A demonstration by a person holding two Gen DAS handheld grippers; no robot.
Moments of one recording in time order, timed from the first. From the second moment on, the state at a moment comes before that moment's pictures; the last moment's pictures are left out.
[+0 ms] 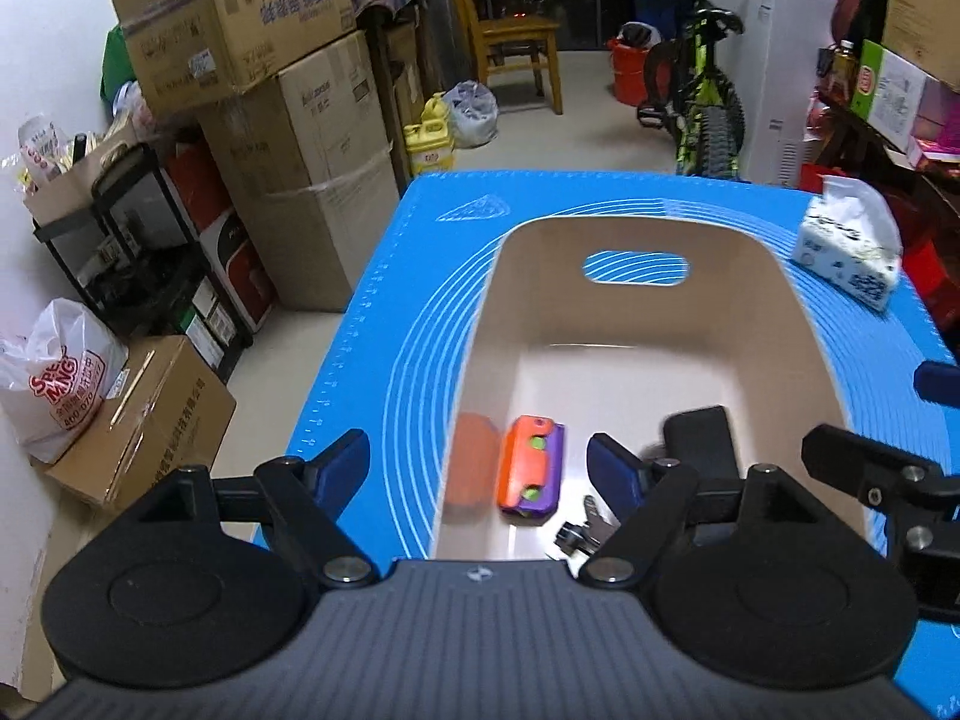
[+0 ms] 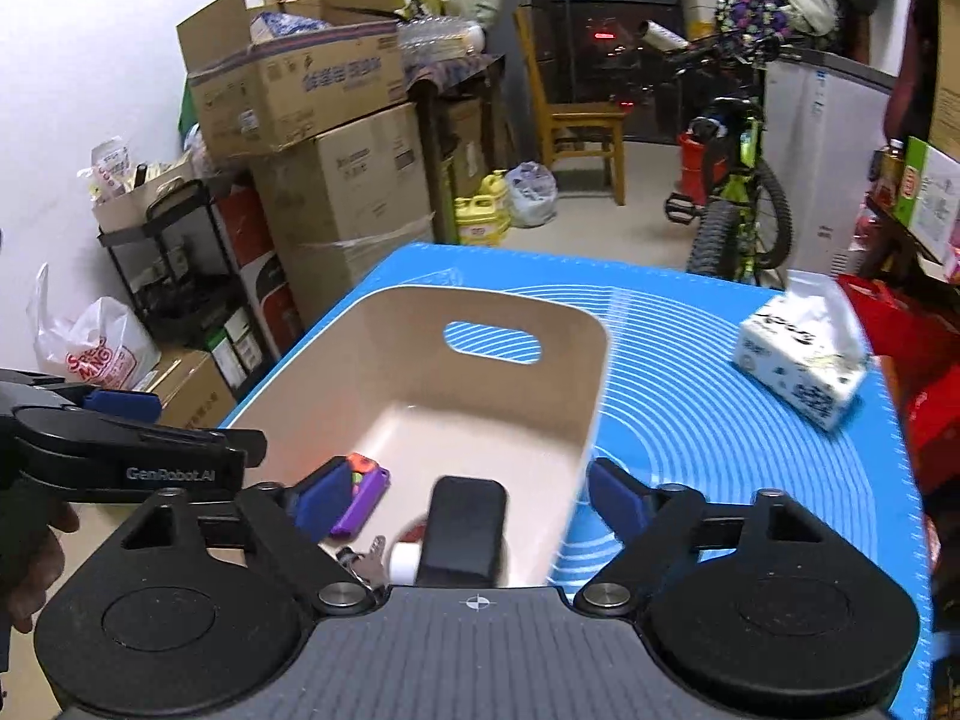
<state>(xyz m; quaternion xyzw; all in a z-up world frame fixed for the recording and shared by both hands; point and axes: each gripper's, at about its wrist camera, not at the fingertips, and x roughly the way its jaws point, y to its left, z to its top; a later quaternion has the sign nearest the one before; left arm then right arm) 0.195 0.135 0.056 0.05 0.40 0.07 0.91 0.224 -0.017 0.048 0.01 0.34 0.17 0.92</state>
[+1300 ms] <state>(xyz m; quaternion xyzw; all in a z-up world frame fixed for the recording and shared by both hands) -0.010 0.017 0.075 0.06 0.29 0.06 0.95 -0.010 -0.144 0.102 0.01 0.26 0.16 0.95</state>
